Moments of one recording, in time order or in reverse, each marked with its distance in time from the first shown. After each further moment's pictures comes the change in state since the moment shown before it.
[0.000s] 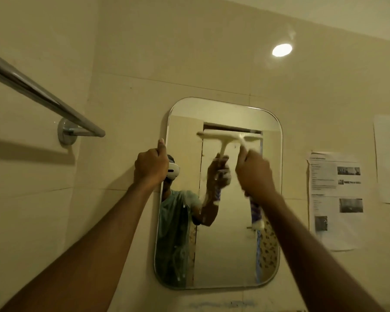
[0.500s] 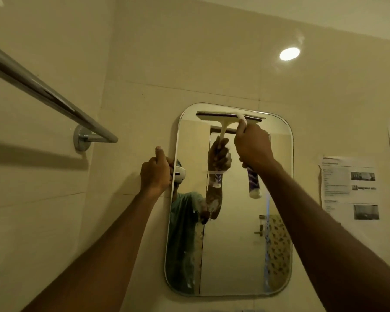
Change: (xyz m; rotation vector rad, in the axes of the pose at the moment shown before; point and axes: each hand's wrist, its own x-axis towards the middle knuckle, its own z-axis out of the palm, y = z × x) left_hand -0.002 -0.017 -0.005 -0.357 -0.044 -0.186; right_hand 0.042 -0.062 -0.004 0.051 0.030 -0.075
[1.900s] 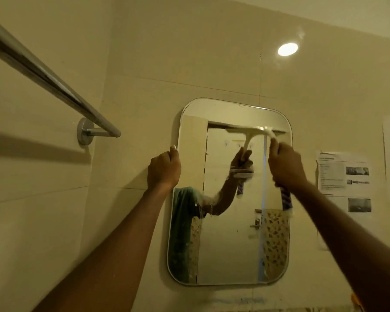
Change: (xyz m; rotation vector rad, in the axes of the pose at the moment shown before) left_hand -0.011 0.008 0.005 0.301 0.007 0.170; right_hand -0.020 0.080 -0.030 -0.079 0.042 0.057
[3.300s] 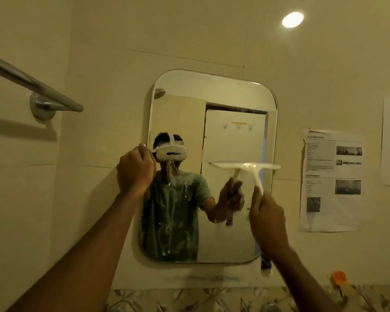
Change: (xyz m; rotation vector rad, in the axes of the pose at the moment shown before) left_hand -0.038 -0.025 0.034 0.112 0.267 -0.052; right_hand -0.116 0.119 0.028 0.138 -0.060 0.056
